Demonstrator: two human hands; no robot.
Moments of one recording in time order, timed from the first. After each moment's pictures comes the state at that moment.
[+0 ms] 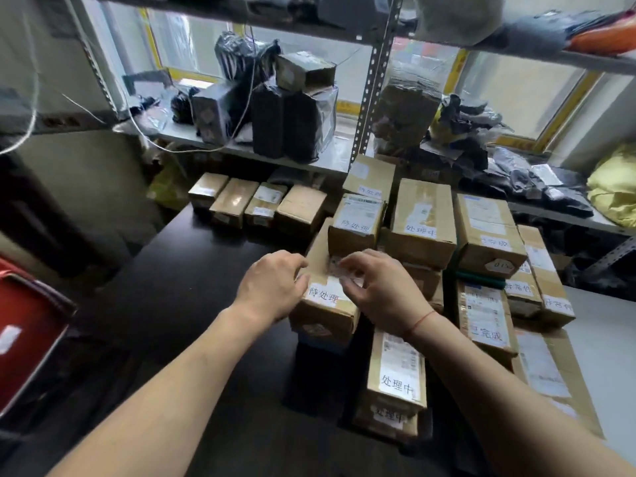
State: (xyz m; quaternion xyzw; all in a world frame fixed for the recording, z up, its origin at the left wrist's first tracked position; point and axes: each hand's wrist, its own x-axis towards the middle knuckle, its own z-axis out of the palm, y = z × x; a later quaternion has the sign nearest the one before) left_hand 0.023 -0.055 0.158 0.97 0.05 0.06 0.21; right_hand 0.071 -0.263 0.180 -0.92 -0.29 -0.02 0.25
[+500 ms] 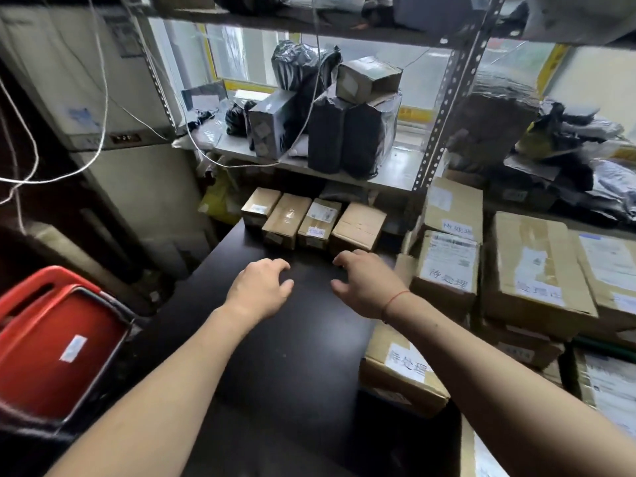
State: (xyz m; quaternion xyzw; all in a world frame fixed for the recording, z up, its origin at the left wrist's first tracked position) left_hand 0.085 0.115 0.132 0.96 0.19 -0.01 0.20; right_hand 0.171 -0.082 0.161 -0.94 -0.31 0.08 0.14
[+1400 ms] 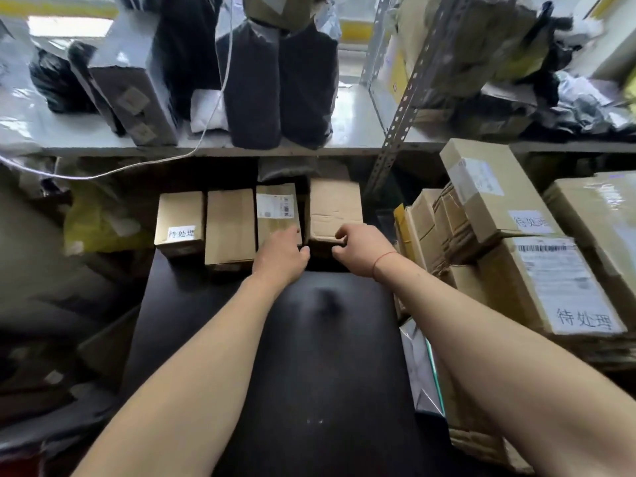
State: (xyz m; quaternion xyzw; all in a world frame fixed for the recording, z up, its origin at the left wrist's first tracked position) left_hand 0.369 0.207 0.018 0.94 0.01 -0.14 0.30; right_hand 0.367 0.036 0.067 -0.96 0.02 0.19 0.19
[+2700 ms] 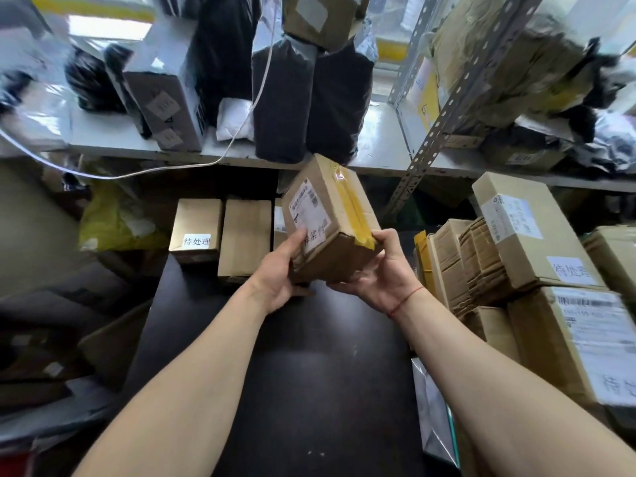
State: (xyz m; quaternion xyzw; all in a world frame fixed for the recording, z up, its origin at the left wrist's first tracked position) left_hand 0.375 0.233 0.021 0.51 0.18 -0.25 0.80; right_hand 0.382 0.032 0.028 -0.44 0.23 0.24 0.83
